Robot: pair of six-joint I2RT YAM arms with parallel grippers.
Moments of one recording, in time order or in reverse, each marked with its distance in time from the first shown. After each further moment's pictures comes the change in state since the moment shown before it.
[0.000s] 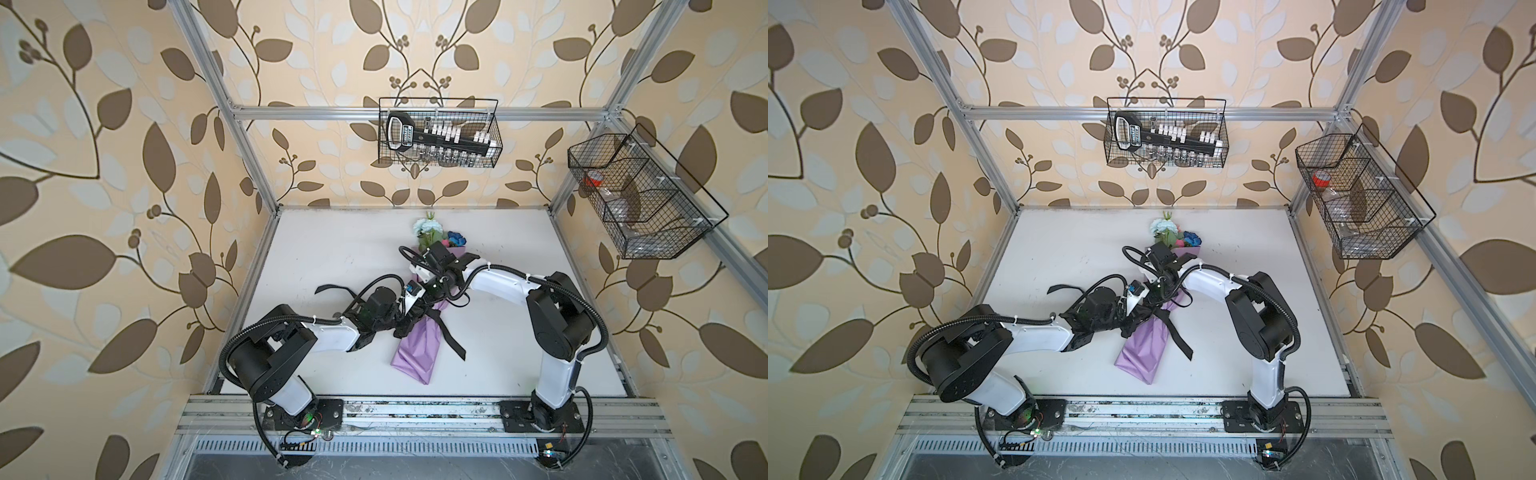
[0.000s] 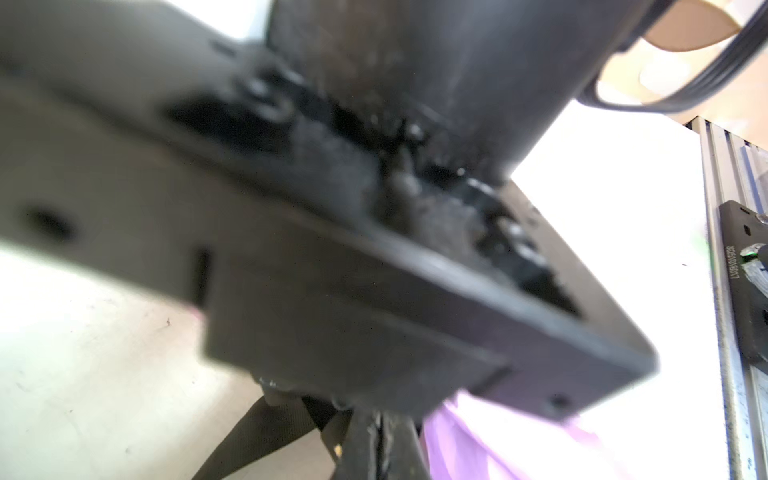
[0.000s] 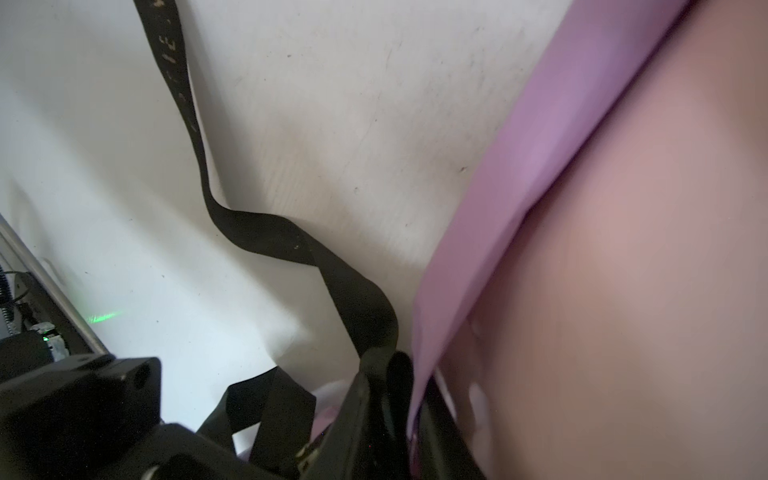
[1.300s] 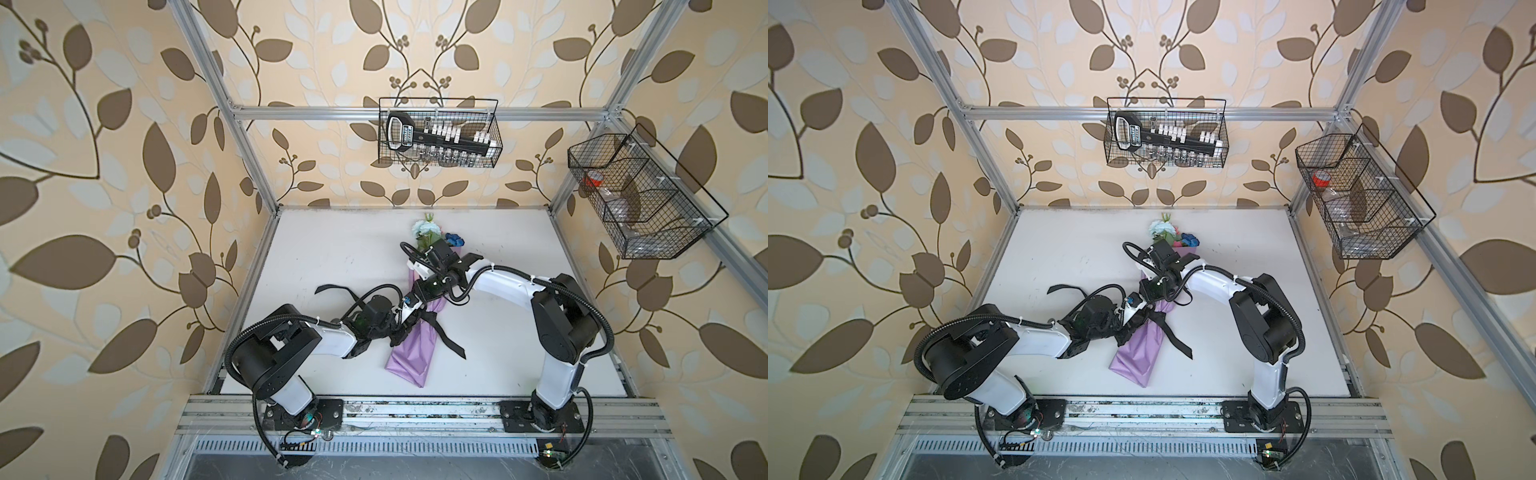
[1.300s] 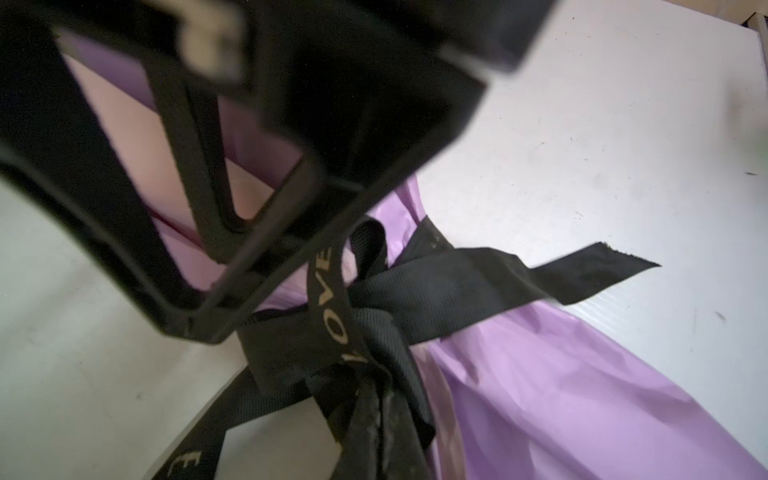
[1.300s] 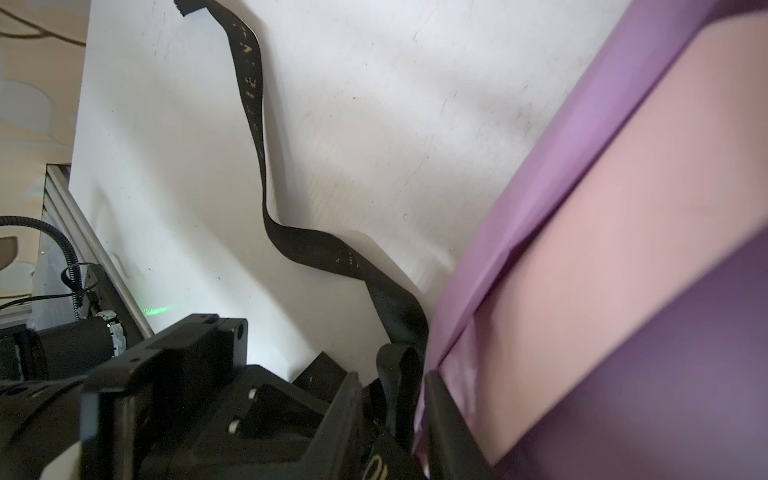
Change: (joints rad) left arm 0.000 0.021 -0.091 0.061 -0.025 0.139; right arm -0.004 -0.021 -0.014 0.086 -0.095 -0.005
